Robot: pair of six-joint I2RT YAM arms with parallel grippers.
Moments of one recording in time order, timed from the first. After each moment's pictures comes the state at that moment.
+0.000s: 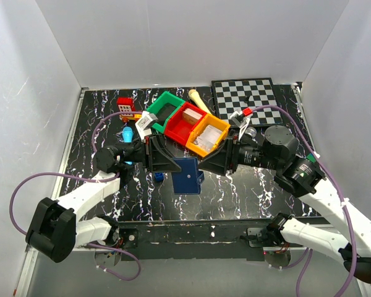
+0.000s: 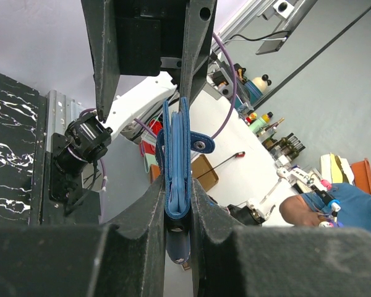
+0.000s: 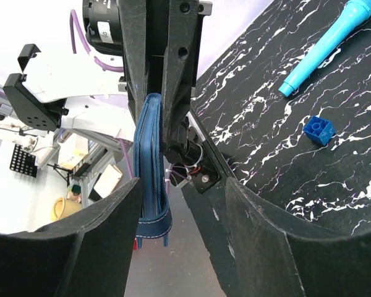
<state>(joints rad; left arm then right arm) -0.49 1.17 0.61 1.36 1.17 -1.53 0.81 0.87 1.06 -0.33 -0.52 0.64</state>
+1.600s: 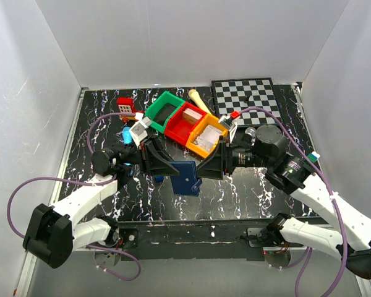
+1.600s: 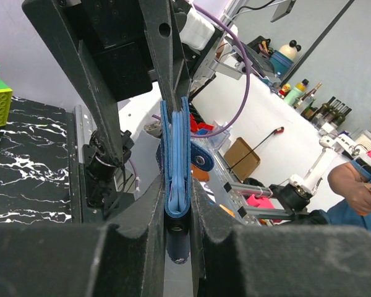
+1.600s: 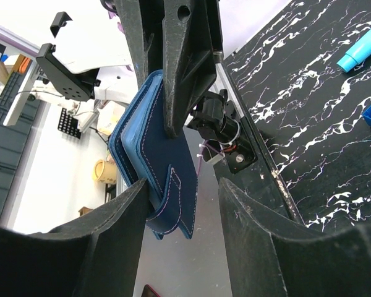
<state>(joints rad) -0.49 1.12 0.62 1.36 1.21 -1.35 0.81 0.92 1.00 -0.21 -0.72 0.72</state>
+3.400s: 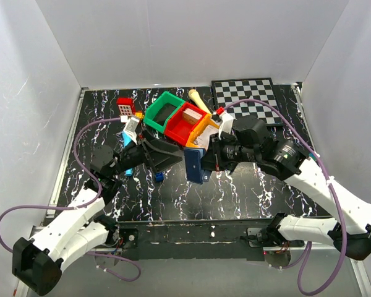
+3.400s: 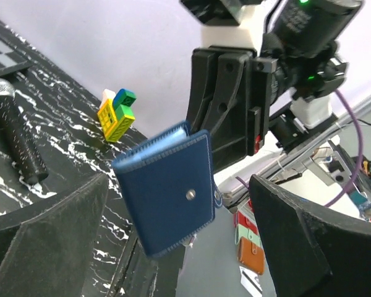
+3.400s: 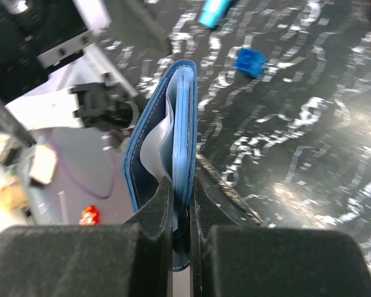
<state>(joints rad) -0.52 0.84 0.63 0.51 0.71 -0.89 0.90 1.08 1.28 -0.70 -0.36 0.53</state>
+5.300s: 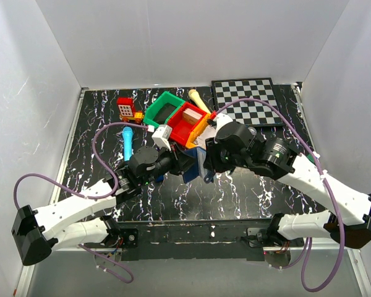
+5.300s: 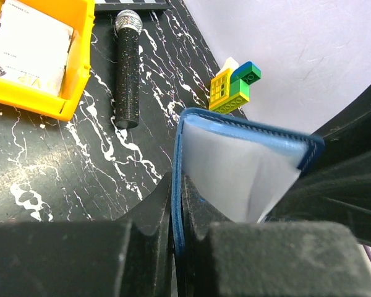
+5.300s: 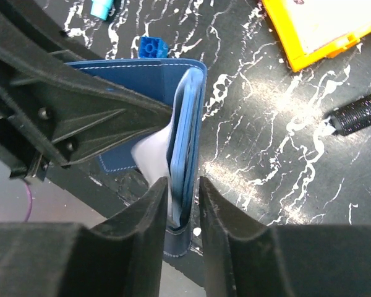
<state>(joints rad) -0.95 1.02 0.76 0.05 -0.08 -0.73 1.06 1.20 1.44 -1.00 0.16 0.54</state>
